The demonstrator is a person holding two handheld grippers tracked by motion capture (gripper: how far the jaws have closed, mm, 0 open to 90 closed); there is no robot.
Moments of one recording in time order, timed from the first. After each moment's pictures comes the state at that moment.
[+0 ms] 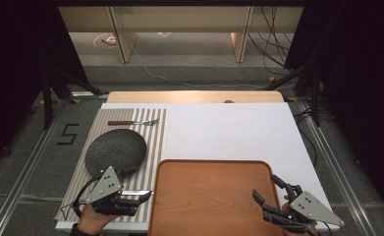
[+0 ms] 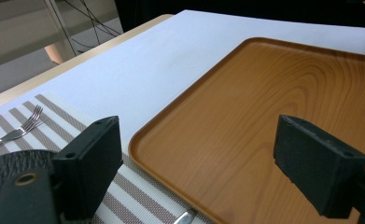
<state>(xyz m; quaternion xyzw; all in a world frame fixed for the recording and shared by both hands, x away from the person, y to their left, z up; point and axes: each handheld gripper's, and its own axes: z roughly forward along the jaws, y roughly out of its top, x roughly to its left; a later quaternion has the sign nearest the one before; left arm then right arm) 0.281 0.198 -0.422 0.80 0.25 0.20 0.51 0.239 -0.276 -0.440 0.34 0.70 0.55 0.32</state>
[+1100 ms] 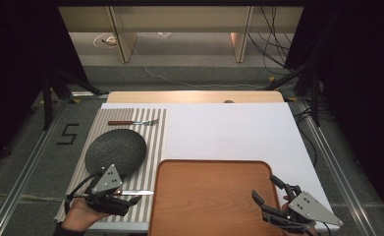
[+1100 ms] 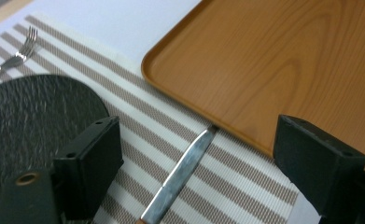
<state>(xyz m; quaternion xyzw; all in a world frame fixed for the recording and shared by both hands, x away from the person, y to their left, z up) 0.294 0.215 -0.427 0.87 0.28 0.17 0.37 0.239 -0.275 -0.440 0.33 0.70 0.54 0.32</state>
